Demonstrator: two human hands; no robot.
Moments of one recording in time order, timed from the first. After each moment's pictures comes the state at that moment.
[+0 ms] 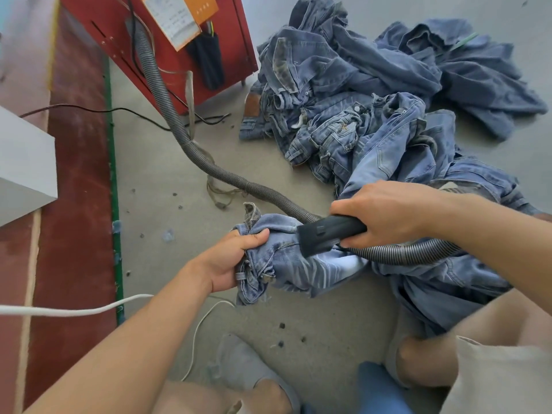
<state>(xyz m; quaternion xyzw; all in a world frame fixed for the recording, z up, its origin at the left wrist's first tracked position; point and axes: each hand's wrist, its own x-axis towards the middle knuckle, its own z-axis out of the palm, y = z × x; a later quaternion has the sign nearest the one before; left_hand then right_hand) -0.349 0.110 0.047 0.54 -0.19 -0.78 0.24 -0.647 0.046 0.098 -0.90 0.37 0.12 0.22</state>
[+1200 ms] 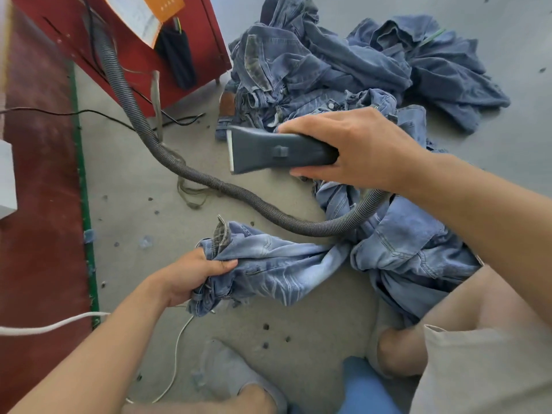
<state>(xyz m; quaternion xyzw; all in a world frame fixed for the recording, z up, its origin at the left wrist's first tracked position) -0.318 0.119 0.027 0.55 -0.33 -0.75 0.16 -0.647 0.012 0.142 -0.90 0.35 -0.22 0.13</state>
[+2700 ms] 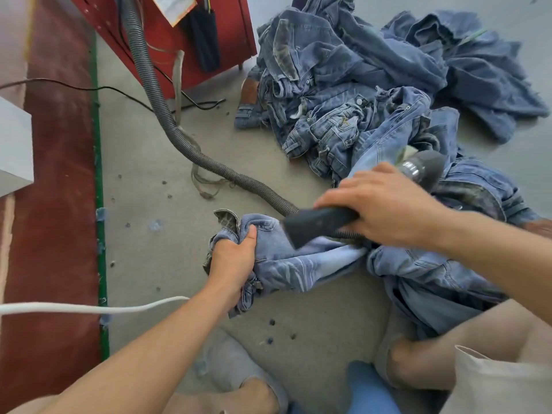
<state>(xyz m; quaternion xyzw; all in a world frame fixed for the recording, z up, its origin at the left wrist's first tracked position) -0.378 0.127 0.002 0.82 -0.27 -0.43 0.27 -0.639 0.048 0.091 -0.91 0.39 0.01 0.15</state>
